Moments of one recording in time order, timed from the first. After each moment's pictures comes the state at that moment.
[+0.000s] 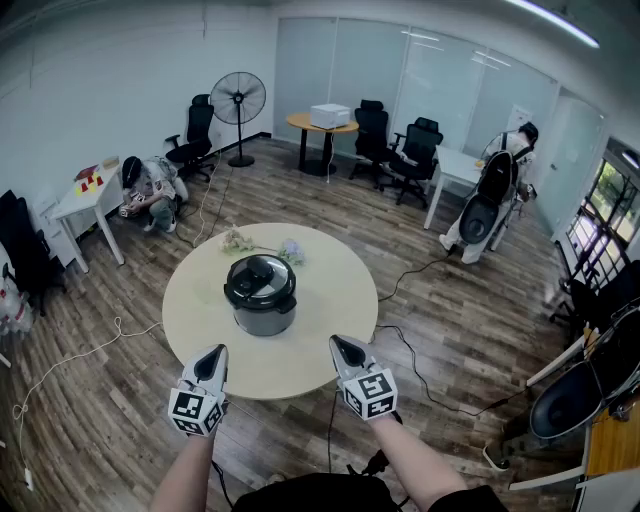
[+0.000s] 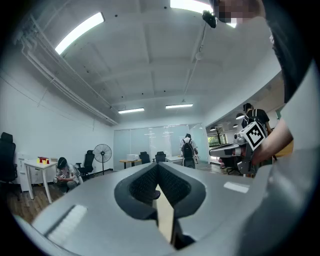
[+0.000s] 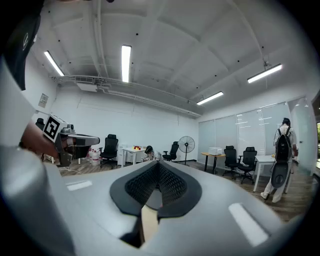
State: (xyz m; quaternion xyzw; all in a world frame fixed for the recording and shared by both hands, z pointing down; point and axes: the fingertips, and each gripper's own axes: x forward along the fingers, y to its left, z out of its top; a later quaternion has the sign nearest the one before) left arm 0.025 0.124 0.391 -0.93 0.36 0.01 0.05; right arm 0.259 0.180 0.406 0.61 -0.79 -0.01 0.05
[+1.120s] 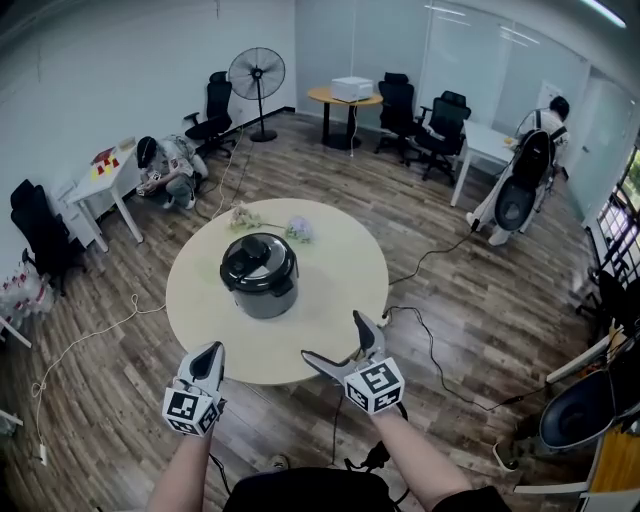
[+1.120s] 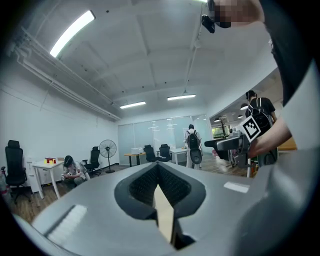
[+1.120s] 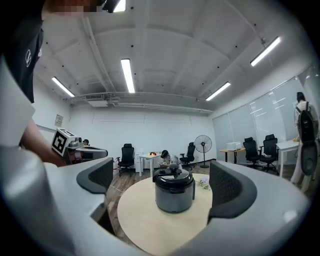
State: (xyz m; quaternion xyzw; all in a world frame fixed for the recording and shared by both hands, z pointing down) left arm 0.080 0.145 0.419 -0.92 0.39 -0.03 0.05; right arm 0.300 0.177 0.422 0.53 -0.85 0.01 0.00
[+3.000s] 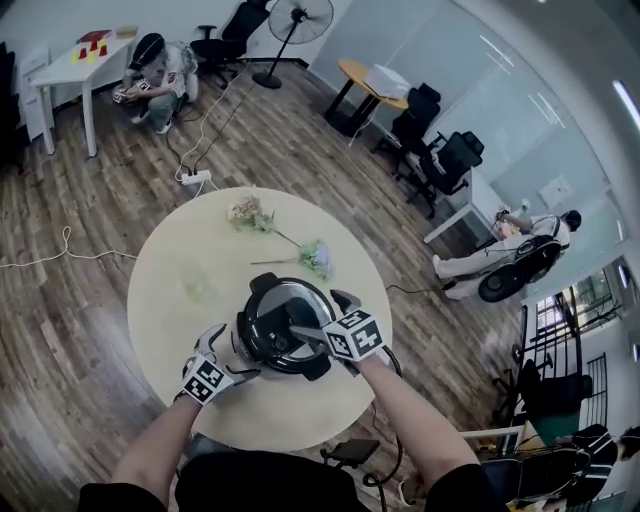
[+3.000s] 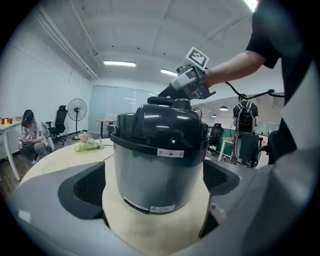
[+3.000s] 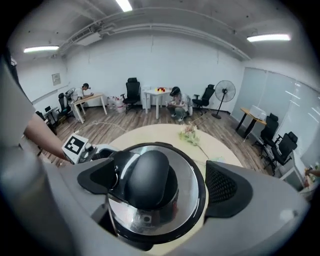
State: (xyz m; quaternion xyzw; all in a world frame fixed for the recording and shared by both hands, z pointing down) left arm 0.071 -0.225 0.664 -0.96 0.20 -0.15 -0.08; right arm 0.183 -0.280 0.525 0.42 -0.81 0.17 0.38
